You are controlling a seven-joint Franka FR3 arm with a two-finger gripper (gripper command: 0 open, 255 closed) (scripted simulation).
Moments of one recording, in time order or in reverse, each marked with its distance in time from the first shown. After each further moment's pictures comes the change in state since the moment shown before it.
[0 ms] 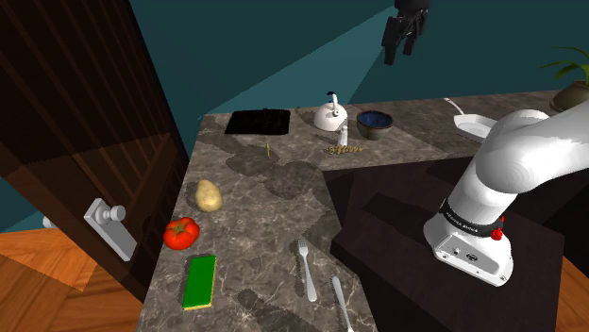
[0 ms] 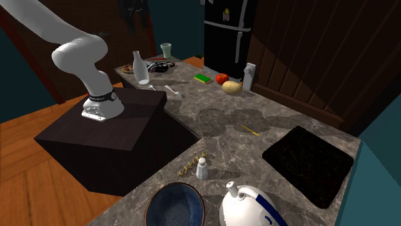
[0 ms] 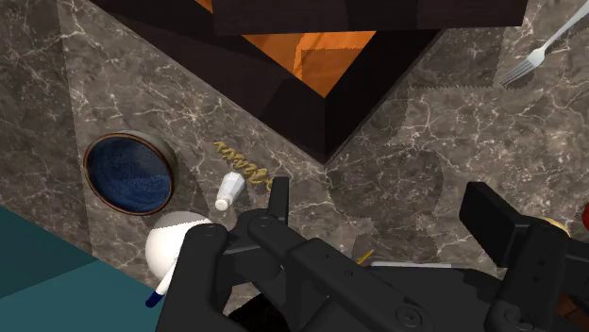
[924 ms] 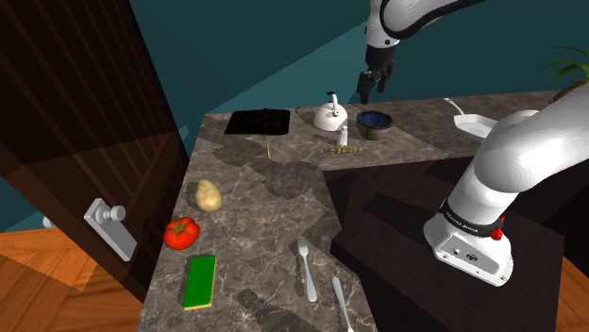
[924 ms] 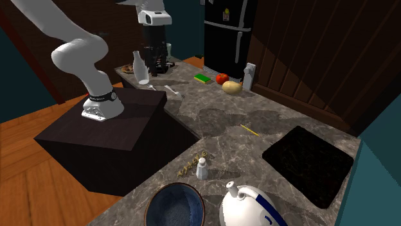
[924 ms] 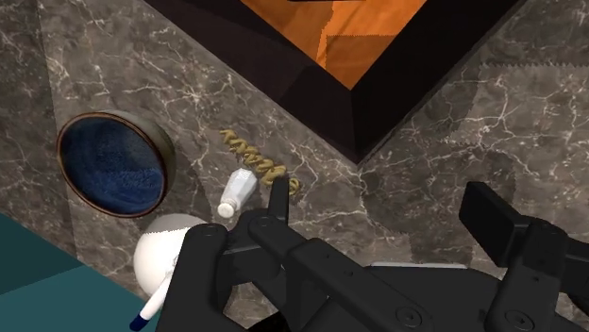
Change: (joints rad) arm -0.029 0.218 -0.055 -0.210 -0.094 0.435 -0.023
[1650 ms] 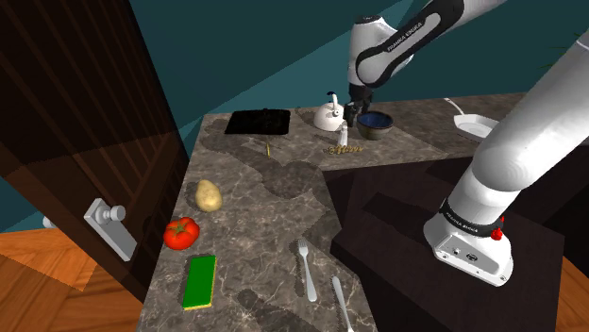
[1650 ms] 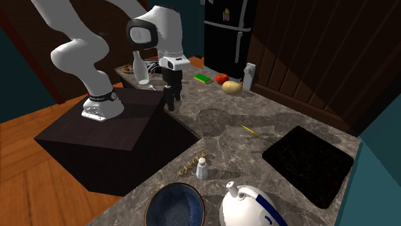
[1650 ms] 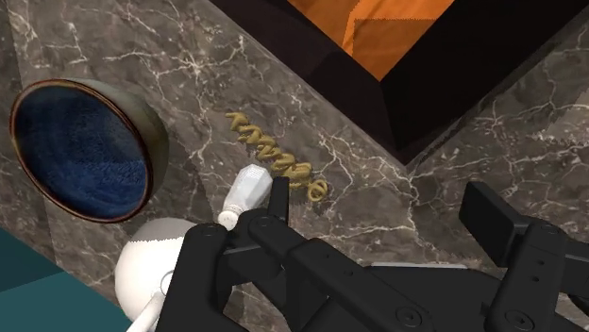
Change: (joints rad) arm -0.043 0.384 -0.049 -0.006 -0.098 0.402 0.009
